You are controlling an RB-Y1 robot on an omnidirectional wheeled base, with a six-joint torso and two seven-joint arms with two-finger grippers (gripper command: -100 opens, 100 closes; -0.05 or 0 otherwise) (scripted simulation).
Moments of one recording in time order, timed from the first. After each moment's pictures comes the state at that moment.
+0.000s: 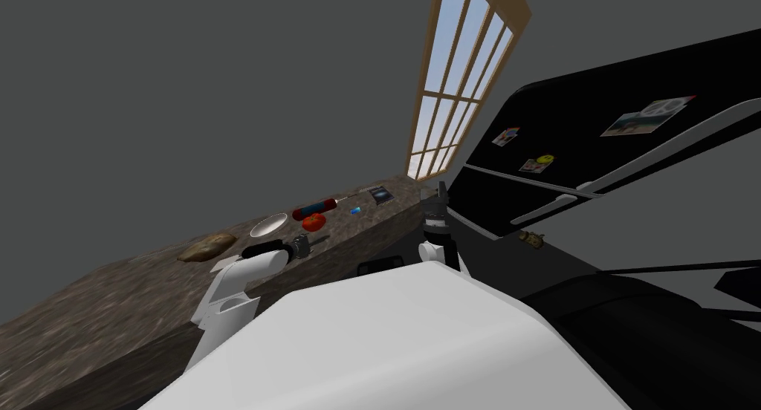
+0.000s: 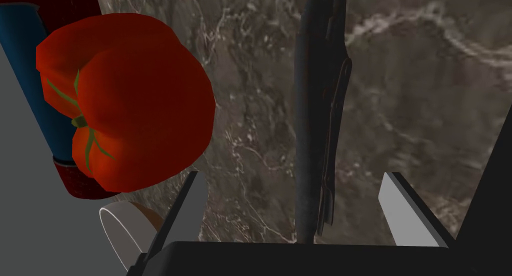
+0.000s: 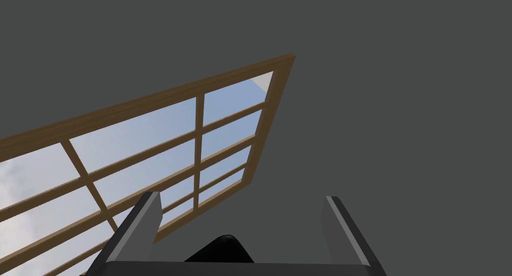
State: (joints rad) left arm 0.28 0.42 0.27 -2.08 0.41 1.25 0.20; right arm 0.55 0.01 0.07 -2.24 -0.12 -0.51 -0.06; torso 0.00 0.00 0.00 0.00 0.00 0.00
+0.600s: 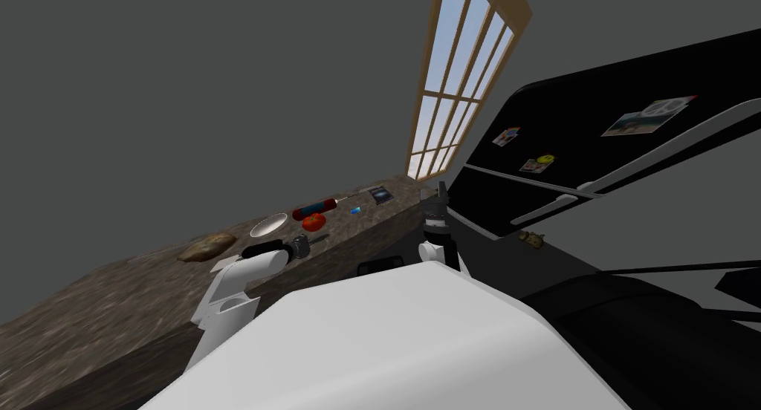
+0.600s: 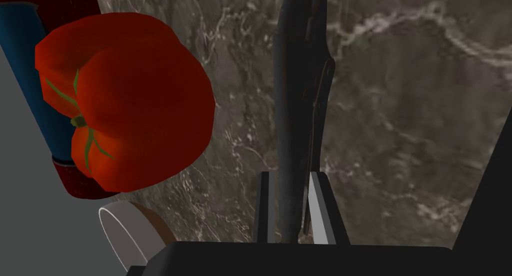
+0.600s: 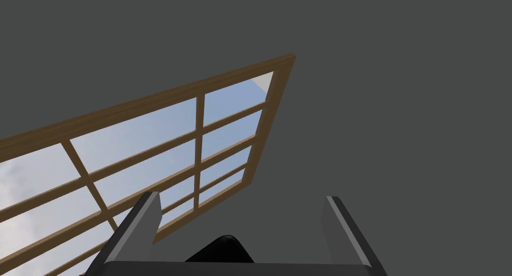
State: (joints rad) left arm 0.28 0.42 0.28 -2.08 0.41 1.25 0.20; right arm 0.55 0.01 0.07 -2.24 -0.12 -0.51 -0.06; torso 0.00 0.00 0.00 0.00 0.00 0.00
